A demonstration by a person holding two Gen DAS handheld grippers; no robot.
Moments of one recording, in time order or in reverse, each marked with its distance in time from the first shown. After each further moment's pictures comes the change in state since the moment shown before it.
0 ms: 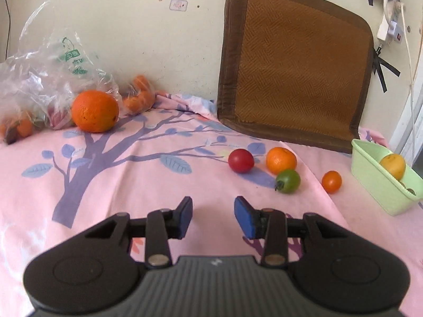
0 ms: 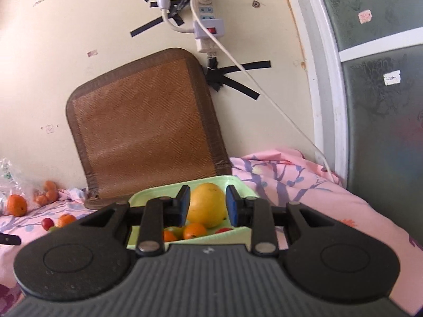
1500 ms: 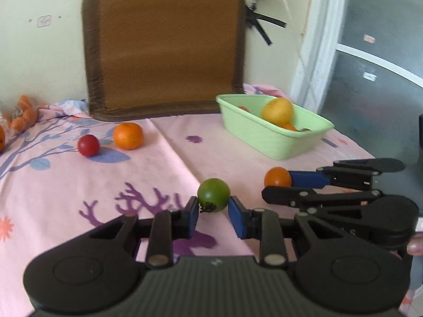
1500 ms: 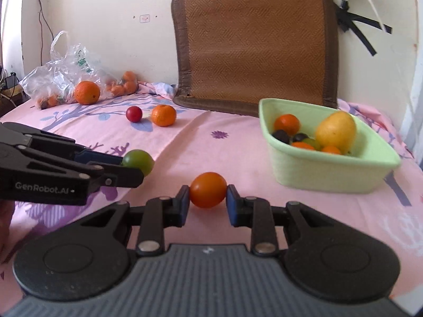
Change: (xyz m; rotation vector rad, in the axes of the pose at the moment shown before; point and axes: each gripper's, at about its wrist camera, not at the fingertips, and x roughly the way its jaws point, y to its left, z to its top) left arm -0.028 -0.110 -0.042 0.284 0.071 -0.374; right arm 0.001 0.072 -0.046 -0.251 0.354 0.182
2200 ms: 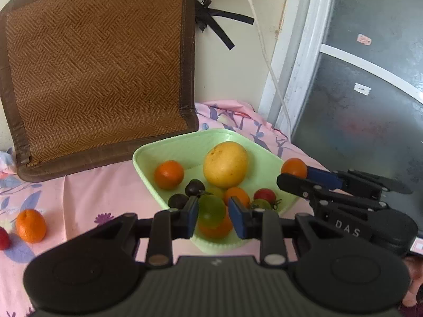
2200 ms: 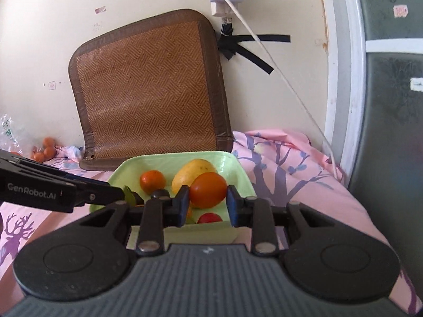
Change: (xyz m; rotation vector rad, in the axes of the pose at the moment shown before) left arm 0.104 -0.064 0.113 0.018 0.037 -0.054; right arm 0.008 -0.131 0.027 0.170 -0.162 -0.169
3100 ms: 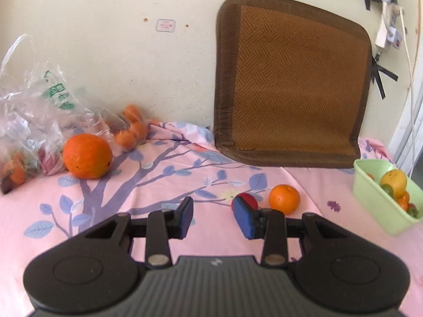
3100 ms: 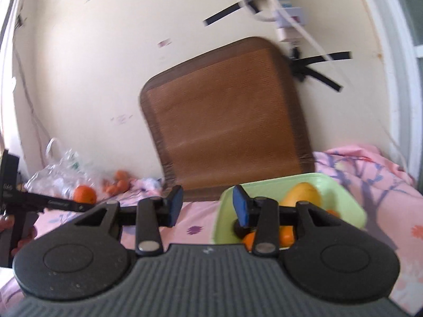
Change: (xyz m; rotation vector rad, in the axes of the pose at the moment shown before) left arm -0.124 0.195 -0.064 -0.234 -0.106 0.405; right arm -0.022 0.099 0.014 -0.002 -0.078 0.300
